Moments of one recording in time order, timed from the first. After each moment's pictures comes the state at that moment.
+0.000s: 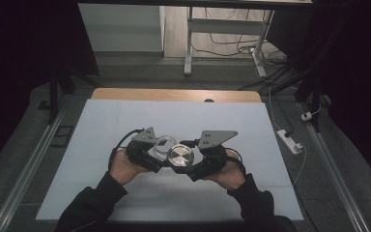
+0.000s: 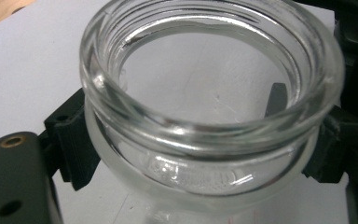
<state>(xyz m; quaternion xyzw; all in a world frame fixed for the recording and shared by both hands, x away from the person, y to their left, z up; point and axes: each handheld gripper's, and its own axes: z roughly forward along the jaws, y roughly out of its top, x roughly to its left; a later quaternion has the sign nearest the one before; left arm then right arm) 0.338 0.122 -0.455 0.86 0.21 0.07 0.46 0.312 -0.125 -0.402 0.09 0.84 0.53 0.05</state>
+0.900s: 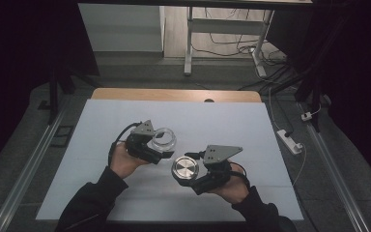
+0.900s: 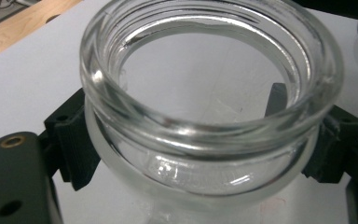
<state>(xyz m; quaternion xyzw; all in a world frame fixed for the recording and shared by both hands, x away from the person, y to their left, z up) 0.355 0.126 -0.451 0.85 0.23 0.09 0.46 0.289 -0.140 -0.425 0.10 0.84 0.53 0.06</state>
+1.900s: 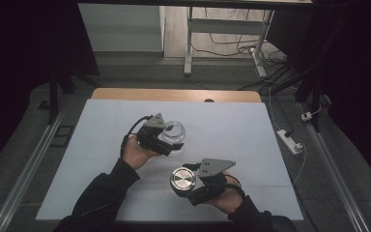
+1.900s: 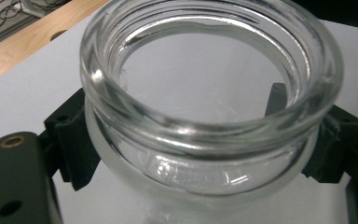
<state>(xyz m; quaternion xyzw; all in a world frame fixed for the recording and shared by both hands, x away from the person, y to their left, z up) 0.386 0.102 -0.457 0.85 0.23 0.10 0.47 0.276 -0.135 -0.466 0.11 0.85 0.51 0.07</state>
